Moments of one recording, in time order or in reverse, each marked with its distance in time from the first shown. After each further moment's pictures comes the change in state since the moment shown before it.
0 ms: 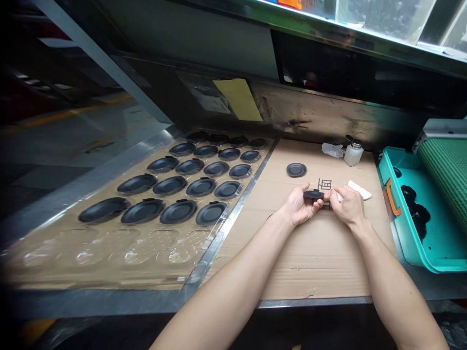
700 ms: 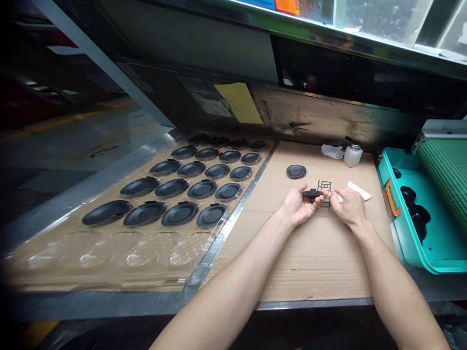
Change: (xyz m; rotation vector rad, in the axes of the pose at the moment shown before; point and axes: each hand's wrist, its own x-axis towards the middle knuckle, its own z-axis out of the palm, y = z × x) left_hand -0.004 0.000 0.002 -0.148 0.005 0.074; right_hand 0.000 0.006 -0.001 -0.056 -0.023 0.006
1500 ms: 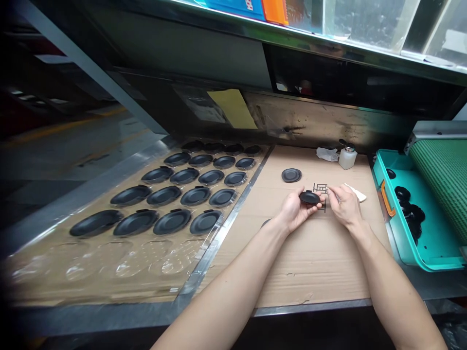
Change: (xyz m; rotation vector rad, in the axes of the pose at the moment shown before) left_hand 0.009 -0.011 -0.005 0.271 0.033 0.181; right_hand 0.003 0.004 0.000 0.151 0.029 -0.022
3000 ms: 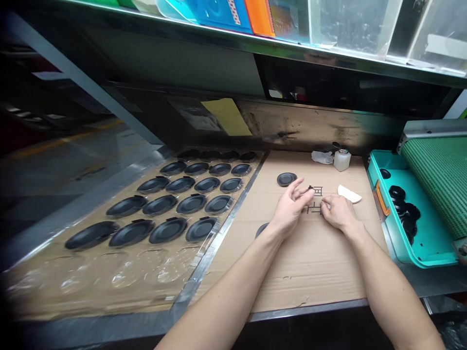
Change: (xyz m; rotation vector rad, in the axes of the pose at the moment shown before) left_hand -0.013 -0.008 0.001 0.411 0.021 0.543; right_hand -0.003 -0.003 -0.004 -0.189 -0.329 0.049
